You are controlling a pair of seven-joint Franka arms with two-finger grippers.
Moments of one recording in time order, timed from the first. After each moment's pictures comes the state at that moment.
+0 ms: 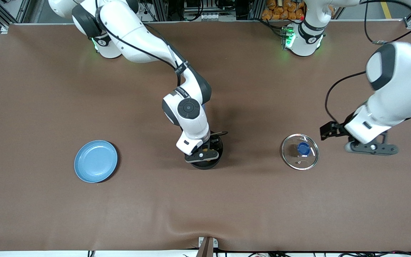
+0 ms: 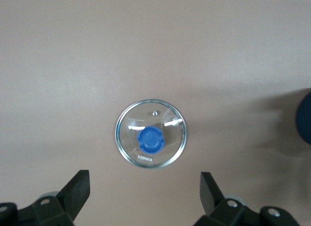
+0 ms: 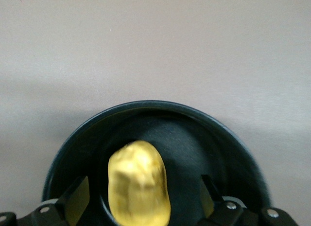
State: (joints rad) left arm -0.19 0.22 0.04 -1.60 -0.06 1.88 -0.04; right arm 0.73 0.90 -0.06 -1.19 0.04 2.27 0.56
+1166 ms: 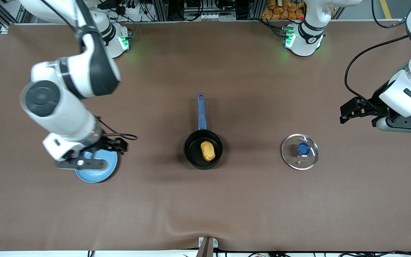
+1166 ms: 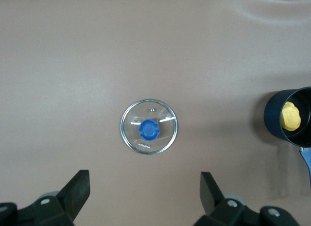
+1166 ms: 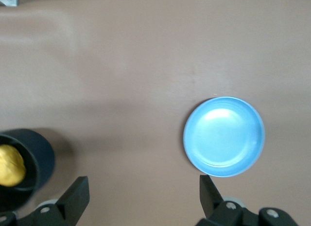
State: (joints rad) left arm -0.19 0.16 0.05 -1.45 -0.06 1.70 -0.05; right arm 0.45 0.45 -0.22 -1.30 0.03 1.78 0.27
